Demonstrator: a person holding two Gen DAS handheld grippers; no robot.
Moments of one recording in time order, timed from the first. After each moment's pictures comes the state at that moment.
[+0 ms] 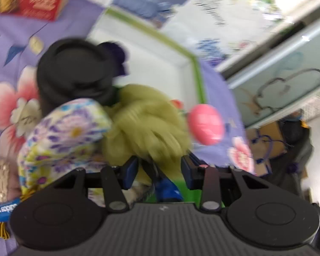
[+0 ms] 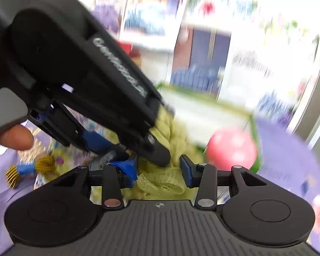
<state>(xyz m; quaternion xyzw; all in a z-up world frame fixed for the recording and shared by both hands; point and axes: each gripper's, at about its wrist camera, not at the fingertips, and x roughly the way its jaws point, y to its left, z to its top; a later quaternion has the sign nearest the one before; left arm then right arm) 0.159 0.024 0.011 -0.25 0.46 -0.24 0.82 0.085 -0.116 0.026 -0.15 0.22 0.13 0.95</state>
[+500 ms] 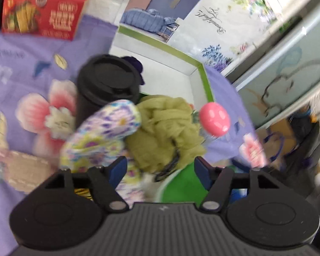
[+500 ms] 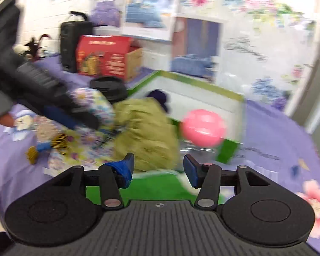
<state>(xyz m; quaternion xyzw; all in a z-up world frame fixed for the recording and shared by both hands) 0.117 0.053 0.023 -0.18 0.44 -0.19 0.86 0.060 -0.186 0.059 -0.12 0.29 0.15 0.94</state>
